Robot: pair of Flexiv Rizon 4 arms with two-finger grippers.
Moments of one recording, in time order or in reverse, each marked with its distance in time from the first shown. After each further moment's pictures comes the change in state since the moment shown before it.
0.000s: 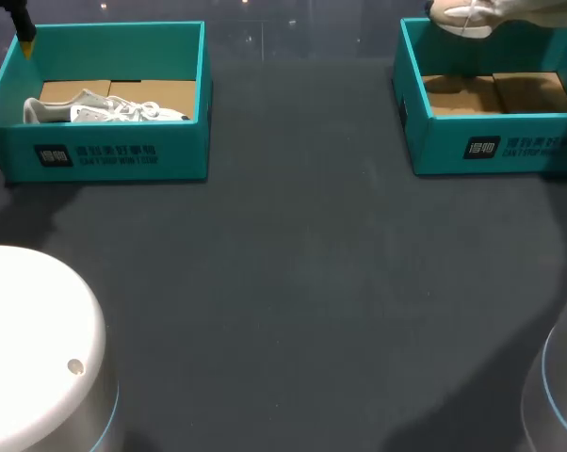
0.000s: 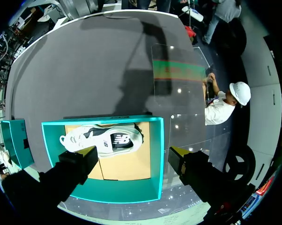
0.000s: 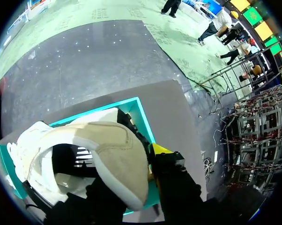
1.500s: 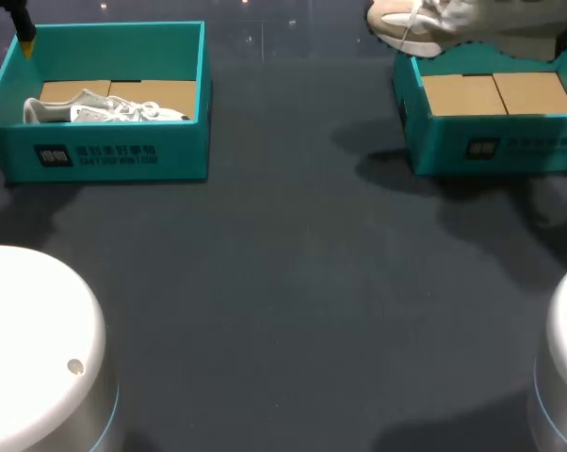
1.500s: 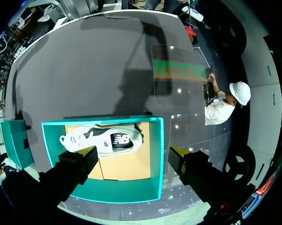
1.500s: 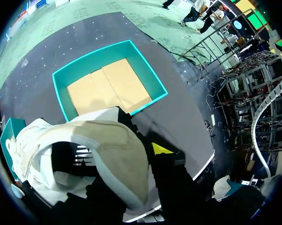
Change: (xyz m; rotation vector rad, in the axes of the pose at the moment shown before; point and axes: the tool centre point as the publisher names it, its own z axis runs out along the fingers) left arm 0.000 0.000 0.000 0.000 0.000 0.000; right arm 0.044 -0.257 -0.180 0.115 -0.050 0.173
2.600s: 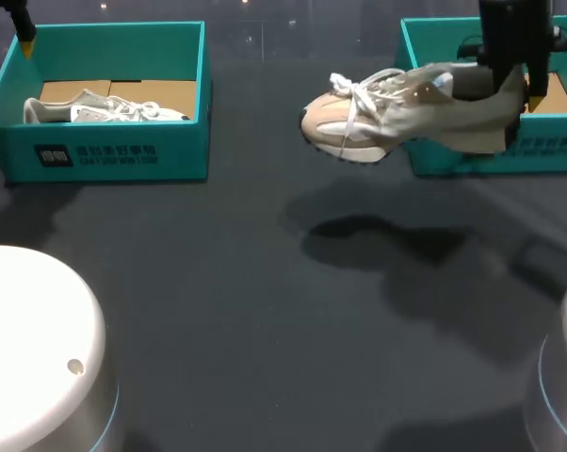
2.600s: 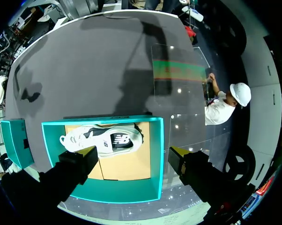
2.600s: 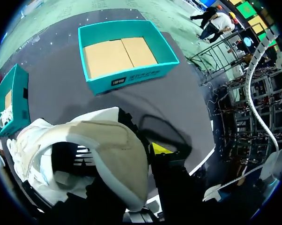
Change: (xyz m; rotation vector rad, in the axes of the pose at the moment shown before) left arm 0.000 0.000 0.000 0.000 0.000 0.000; right arm 0.027 -0.170 0.006 -0.031 -0.006 -0.173
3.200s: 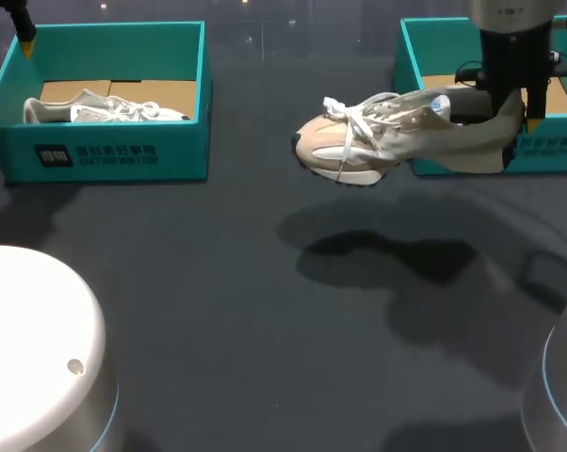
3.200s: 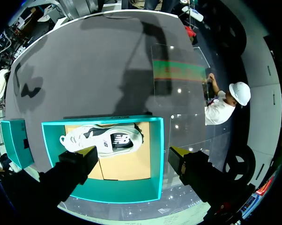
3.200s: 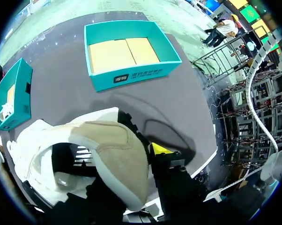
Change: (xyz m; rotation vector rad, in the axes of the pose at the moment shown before) left arm 0.000 0.000 0.000 0.000 0.000 0.000; right arm -0.005 -0.014 0.006 -0.040 0.020 -0.009
